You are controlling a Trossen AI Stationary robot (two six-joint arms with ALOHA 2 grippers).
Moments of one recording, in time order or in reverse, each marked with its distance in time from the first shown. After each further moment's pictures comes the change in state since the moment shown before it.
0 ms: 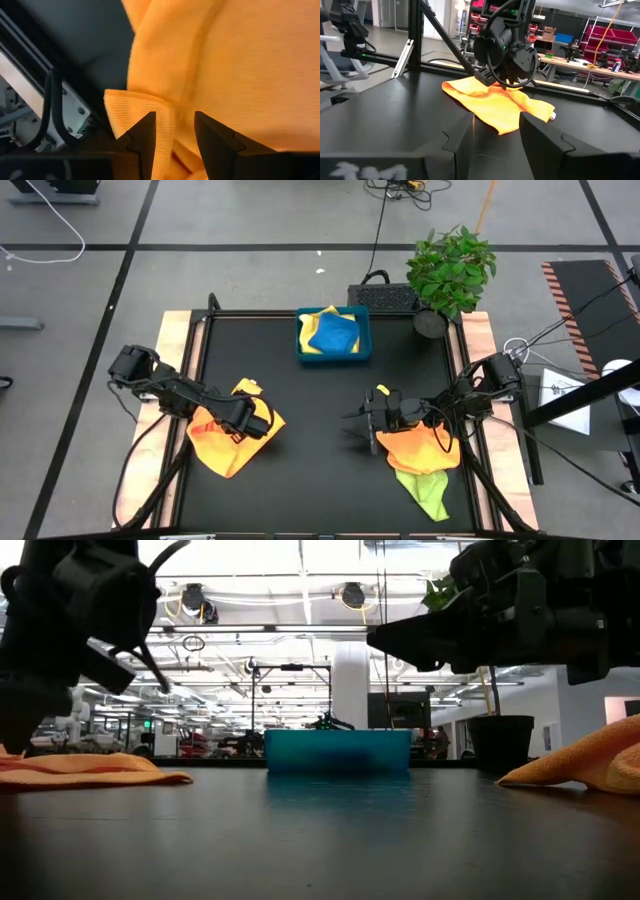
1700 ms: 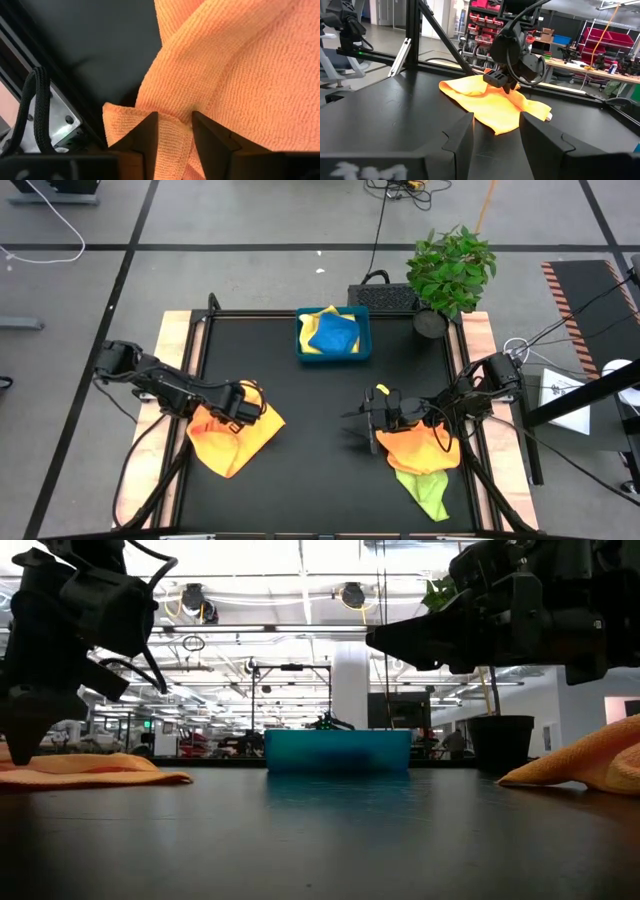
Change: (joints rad) left arm 0.109 -0.154 -0.156 0.123 -0.002 -0.026; right arm -0.008 0.000 0.000 0.002 0.001 -0.018
